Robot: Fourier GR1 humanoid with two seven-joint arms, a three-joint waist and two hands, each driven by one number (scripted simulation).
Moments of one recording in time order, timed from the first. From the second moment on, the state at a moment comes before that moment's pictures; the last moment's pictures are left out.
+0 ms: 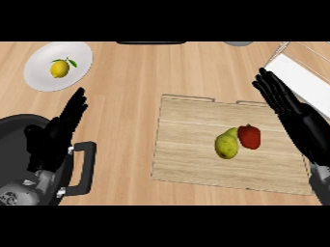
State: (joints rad) left arm -0.15 0.45 -0.33 -1.61 0.23 0.32 0.19; right arm -0.23 -0.52 0.25 -1.66 -0.34 0.08 -0.21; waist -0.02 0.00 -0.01
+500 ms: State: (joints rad) left arm -0.19 0.44 -0.22 -1.59 0.30 0.31 0.17; right arm -0.16 -0.47 -0.05 -1.37 -0.43 -0.30 0.06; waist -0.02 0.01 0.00
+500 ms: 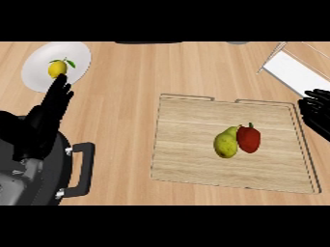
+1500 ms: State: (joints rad) left arm -0.26 0.43 -0.14 -1.49 0.35 0.18 0.16; right arm -0.21 -0.85 0.12 -1.64 -0.43 -0.07 0.71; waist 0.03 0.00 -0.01
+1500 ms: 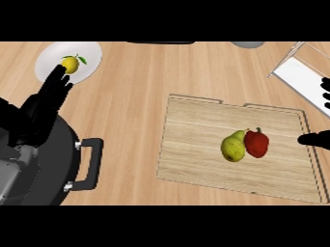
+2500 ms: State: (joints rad) left arm -0.26 0.38 -0.12 -1.49 0.30 0.17 0.17; right arm -0.65 -0.69 0.50 -1.42 -0.24 0.09 1.10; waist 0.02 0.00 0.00
